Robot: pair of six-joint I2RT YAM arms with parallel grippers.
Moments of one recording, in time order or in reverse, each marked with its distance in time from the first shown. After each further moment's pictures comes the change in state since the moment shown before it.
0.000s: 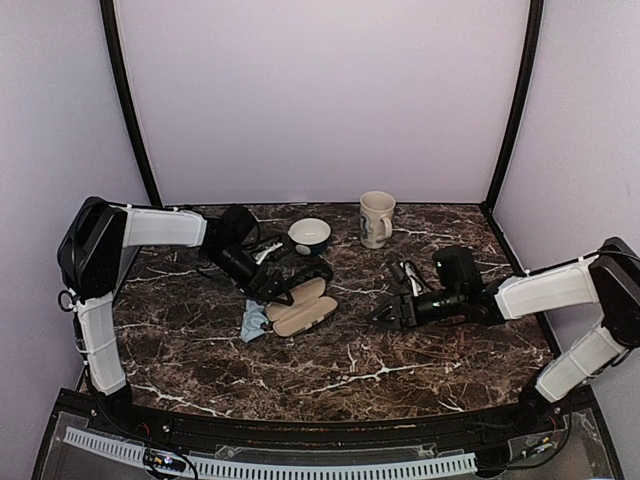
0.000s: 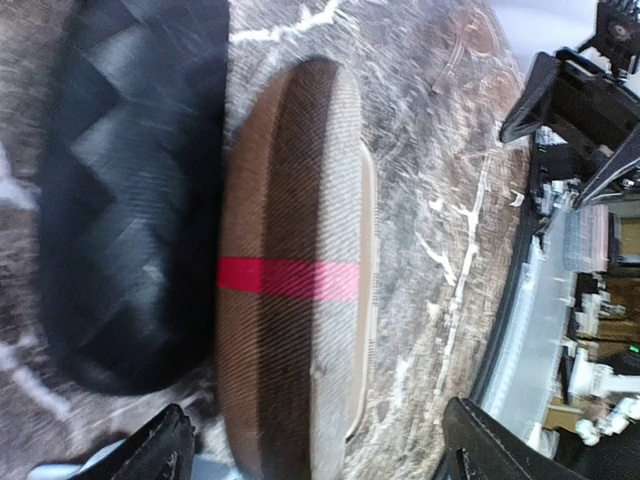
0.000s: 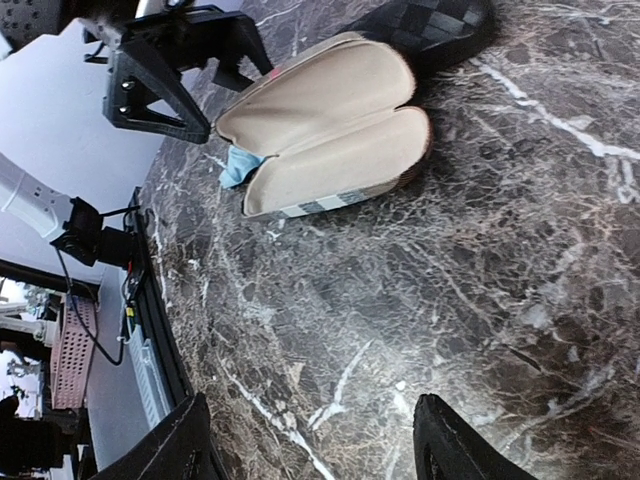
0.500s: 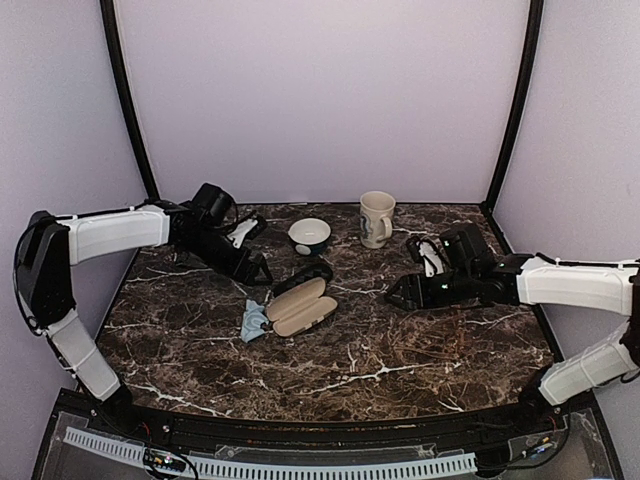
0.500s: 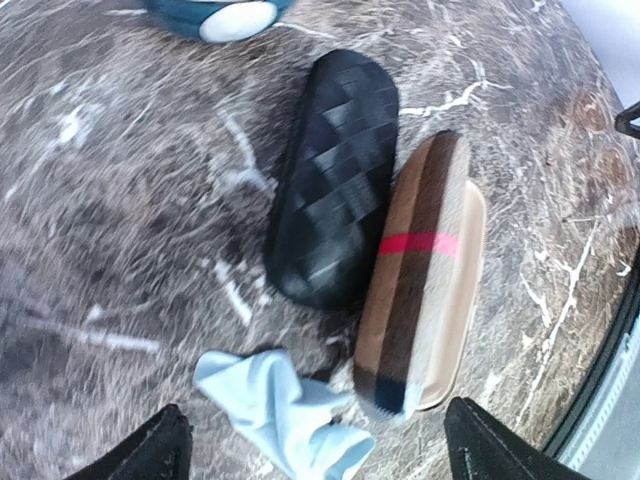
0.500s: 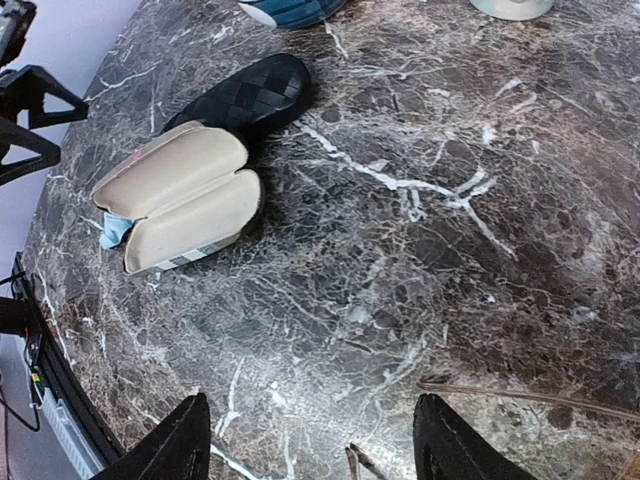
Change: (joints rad) left arm -0.003 -0.294 -0.134 0.081 -0.417 -0.113; right arm 0.000 -0.165 0.153 -0.435 0.398 -0.061
